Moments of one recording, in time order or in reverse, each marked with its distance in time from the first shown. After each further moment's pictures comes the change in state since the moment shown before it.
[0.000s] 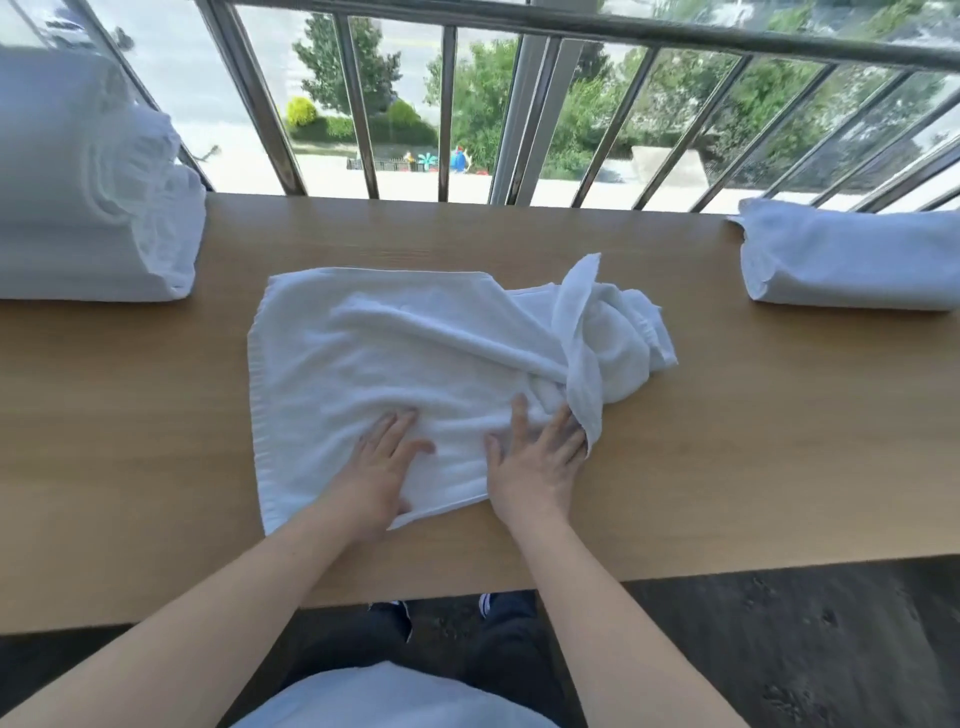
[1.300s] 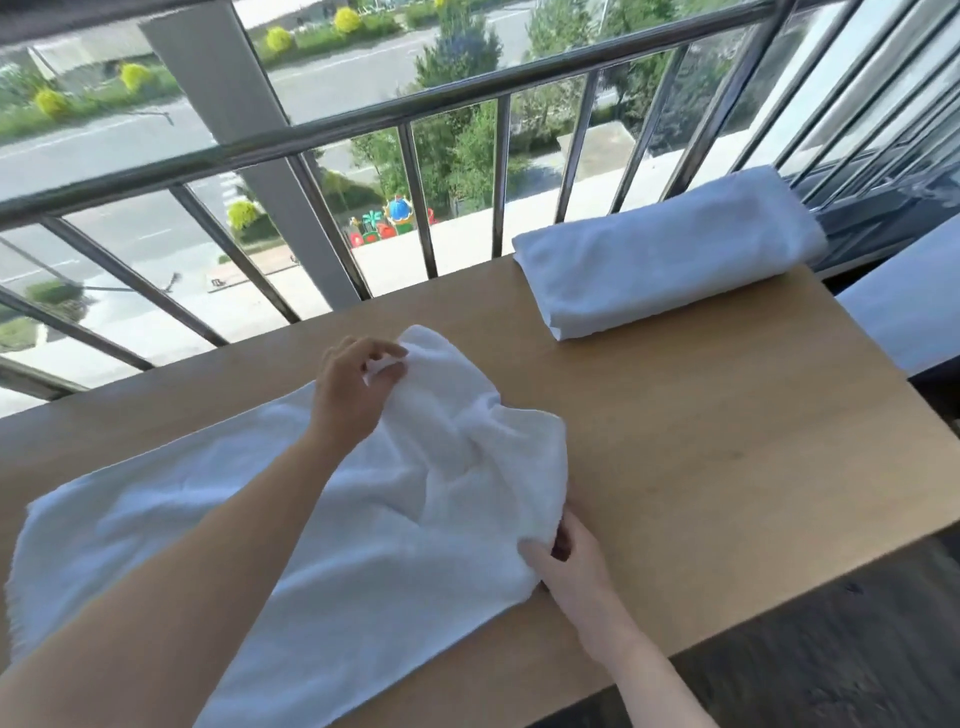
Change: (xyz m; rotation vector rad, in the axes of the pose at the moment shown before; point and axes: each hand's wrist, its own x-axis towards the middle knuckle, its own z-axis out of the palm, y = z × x) left_hand 0.275 0.229 -0.133 -0.444 0.692 0.115; right_hand 0.064 0.280 -0.050 1.614 -0.254 0.182
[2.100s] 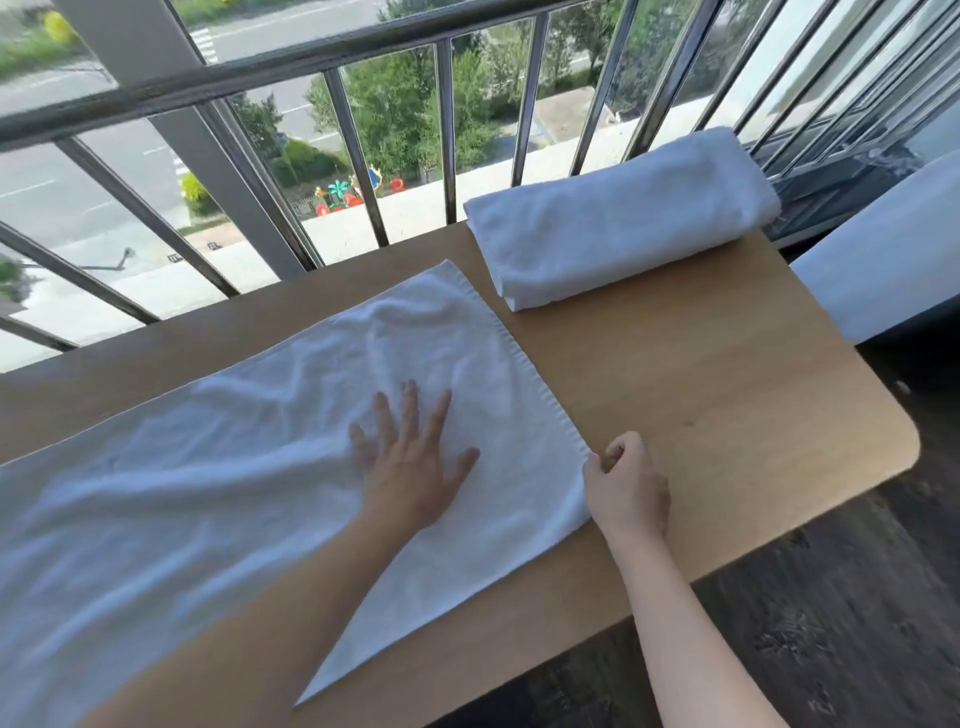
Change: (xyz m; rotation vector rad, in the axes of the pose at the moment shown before) left_hand -0.108 0.015 0.114 0.683 -0.454 -0.039; right_hand 0.035 -0.030 -0.082 -0.785 0.730 -0.039
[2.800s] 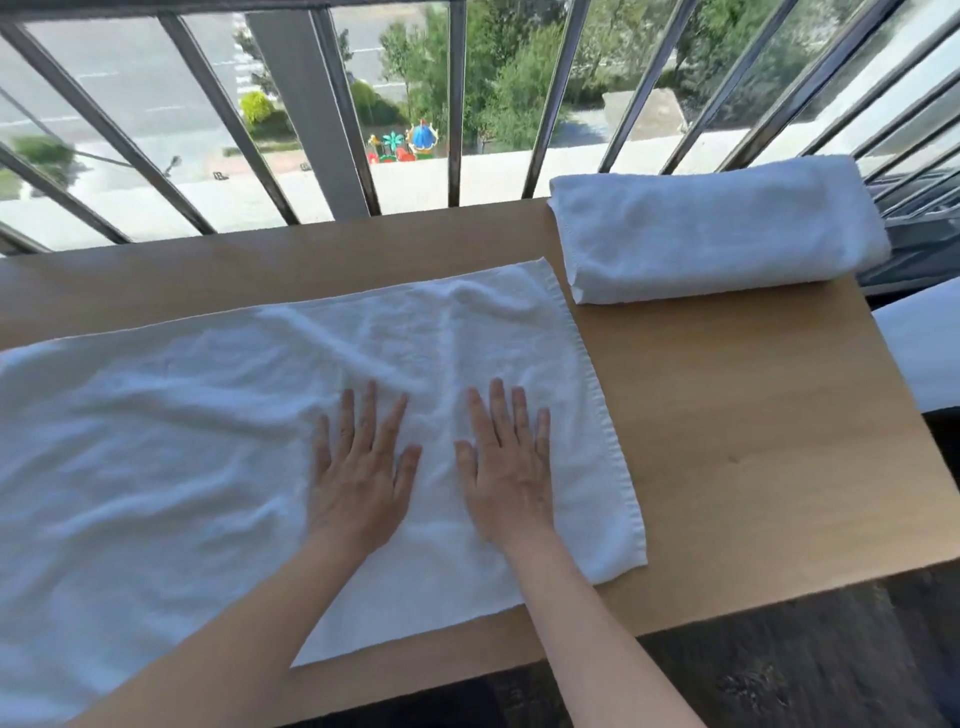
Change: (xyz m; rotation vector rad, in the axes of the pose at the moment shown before) left_hand -0.061 -0.062 0.016 -0.114 0.193 -0.144; right_hand -0.051 -0.064 0.091 -0.348 -0.244 -0.829
